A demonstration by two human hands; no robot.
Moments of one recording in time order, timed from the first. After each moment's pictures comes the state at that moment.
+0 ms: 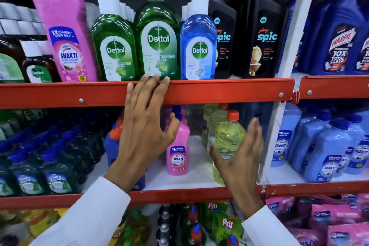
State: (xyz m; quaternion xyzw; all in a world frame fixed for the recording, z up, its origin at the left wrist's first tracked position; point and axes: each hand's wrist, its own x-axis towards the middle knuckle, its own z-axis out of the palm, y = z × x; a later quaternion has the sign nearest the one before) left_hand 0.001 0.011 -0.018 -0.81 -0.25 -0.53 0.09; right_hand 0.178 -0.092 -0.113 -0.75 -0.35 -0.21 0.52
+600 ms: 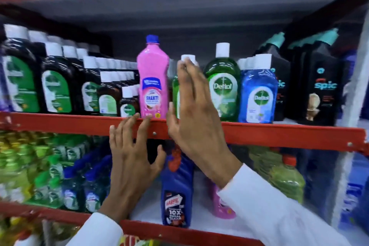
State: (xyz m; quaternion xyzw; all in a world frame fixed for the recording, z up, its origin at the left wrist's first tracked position) left_hand -0.129 0.069 -0.022 -0.72 -0.39 -0.55 0.16; right_hand -0.007 -0.010 0.078 -0.49 -0.62 -0.36 0.50
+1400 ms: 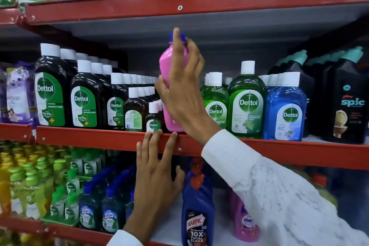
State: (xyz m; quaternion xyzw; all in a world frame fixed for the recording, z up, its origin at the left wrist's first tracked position) left_hand -0.140 0.089 -0.028 -0.76 -0.40 -0.50 0.13; right_hand -0.066 0.068 0.152 -0.43 -0.62 -0.33 0.57
